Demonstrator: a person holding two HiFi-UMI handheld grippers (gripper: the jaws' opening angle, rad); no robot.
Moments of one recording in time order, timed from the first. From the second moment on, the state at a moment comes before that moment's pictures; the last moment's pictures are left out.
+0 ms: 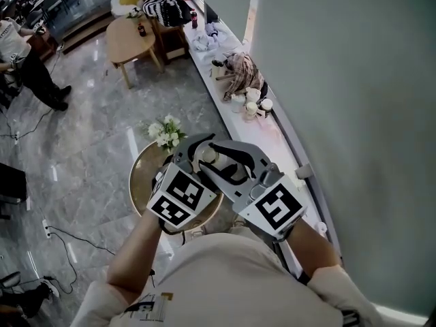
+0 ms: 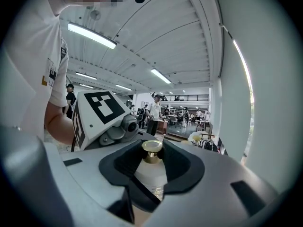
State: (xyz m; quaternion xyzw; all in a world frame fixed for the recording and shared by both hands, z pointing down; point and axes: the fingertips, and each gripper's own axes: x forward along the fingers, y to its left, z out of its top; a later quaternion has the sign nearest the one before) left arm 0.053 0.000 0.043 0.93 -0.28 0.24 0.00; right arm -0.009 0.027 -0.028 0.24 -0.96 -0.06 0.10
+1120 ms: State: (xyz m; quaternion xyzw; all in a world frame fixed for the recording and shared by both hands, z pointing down) left arm 0.055 0.010 0.053 0.93 -0.27 0.26 0.01; right arm -0.007 0.034 -0.019 0.25 -0.96 -0.04 0.10
